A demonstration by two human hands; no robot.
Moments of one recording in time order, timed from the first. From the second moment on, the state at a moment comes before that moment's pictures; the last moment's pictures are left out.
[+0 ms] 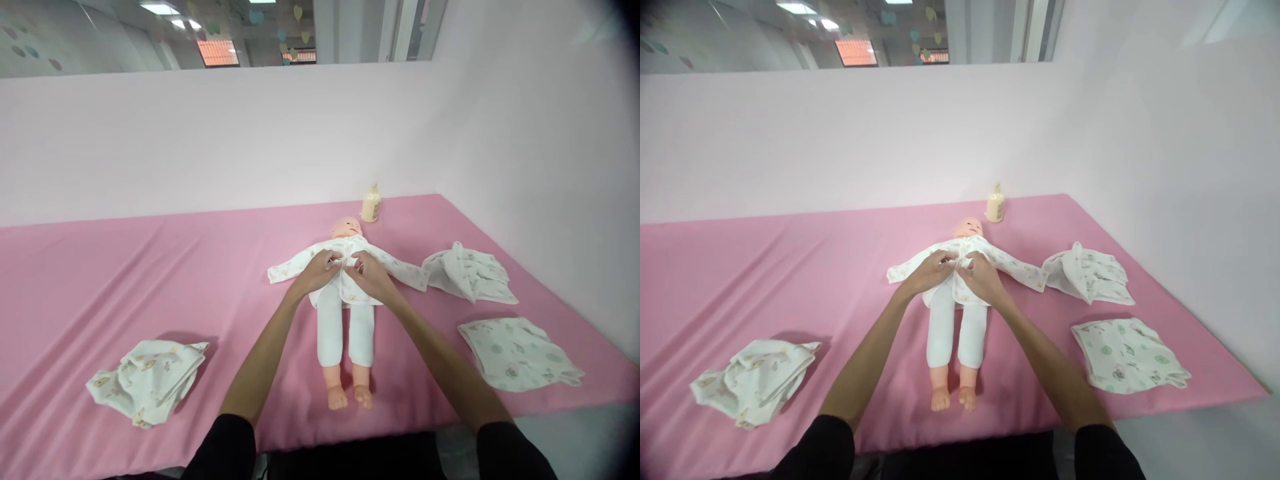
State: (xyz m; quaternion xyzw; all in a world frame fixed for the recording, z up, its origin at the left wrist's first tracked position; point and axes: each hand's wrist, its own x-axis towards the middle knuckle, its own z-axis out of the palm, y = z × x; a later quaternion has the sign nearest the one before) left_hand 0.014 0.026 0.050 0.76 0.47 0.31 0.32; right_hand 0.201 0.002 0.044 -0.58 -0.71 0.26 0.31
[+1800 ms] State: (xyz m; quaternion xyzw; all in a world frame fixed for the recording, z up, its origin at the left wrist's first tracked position) left_hand 0.056 -0.010 0.002 0.70 0.52 0.47 0.12; right_hand 0.218 -0.002 0.059 -0.53 -0.72 0.28 0.36
